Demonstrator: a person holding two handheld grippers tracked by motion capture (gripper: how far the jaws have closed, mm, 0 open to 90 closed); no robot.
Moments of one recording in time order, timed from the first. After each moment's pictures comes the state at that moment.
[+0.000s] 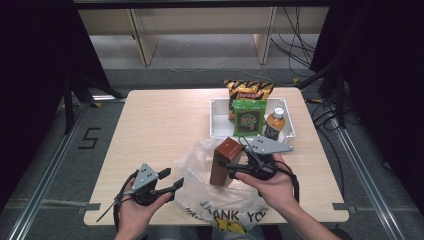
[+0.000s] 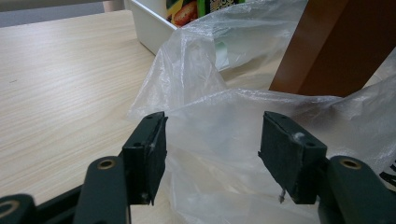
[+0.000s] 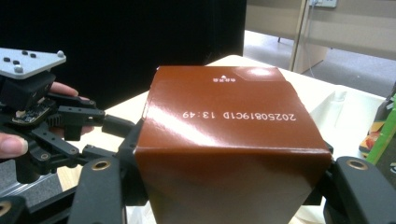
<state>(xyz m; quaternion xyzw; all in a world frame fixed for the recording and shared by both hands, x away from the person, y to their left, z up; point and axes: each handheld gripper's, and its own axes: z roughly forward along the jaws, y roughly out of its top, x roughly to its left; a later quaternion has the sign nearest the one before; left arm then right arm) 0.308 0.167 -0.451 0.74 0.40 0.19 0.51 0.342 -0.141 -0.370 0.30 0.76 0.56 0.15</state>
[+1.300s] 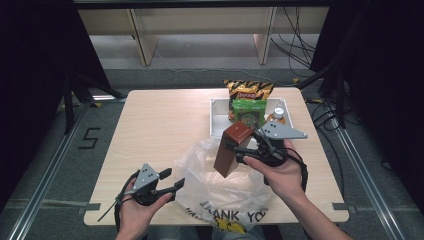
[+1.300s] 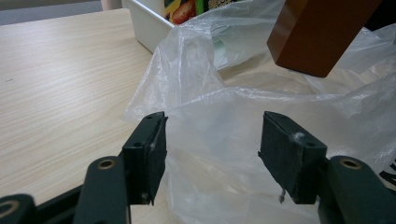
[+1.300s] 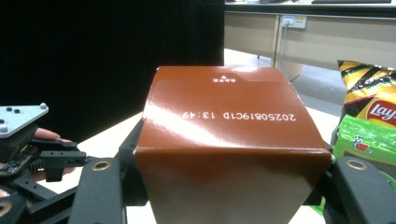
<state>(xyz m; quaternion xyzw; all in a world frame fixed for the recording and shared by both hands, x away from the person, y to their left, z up) 0.308 0.165 -0.453 0.74 0.40 0.19 0.51 0.354 -0.157 -0.336 0.32 0.73 0.57 0.19</state>
